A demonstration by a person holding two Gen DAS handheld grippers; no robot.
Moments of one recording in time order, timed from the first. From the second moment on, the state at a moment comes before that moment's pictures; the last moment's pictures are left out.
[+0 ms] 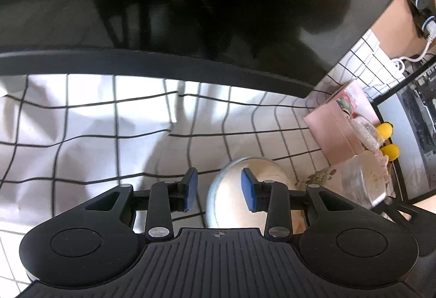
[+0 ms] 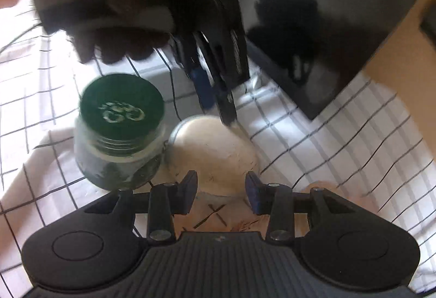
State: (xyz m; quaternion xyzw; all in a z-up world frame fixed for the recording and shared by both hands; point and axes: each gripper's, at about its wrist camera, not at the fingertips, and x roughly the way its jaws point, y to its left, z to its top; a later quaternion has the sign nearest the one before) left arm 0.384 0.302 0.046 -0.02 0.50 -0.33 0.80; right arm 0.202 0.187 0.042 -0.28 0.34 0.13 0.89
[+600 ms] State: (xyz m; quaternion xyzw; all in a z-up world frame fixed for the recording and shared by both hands) left arm 0.385 0.298 0.052 0.00 0.51 -0.32 0.79; right arm 0.196 0.186 0.038 -0.28 0.34 0.15 0.89
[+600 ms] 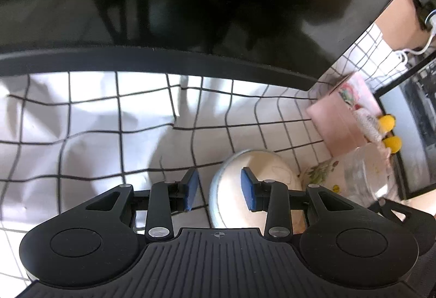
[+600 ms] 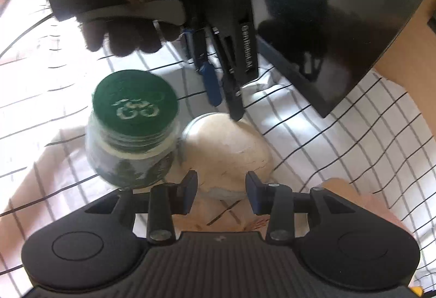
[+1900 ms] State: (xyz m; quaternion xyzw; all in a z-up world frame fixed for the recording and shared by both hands) left arm 0.393 0.275 0.031 -0.06 0.55 -0.39 0.74; right arm 0.172 0.190 0.021 -0.31 0.32 0.15 0.88
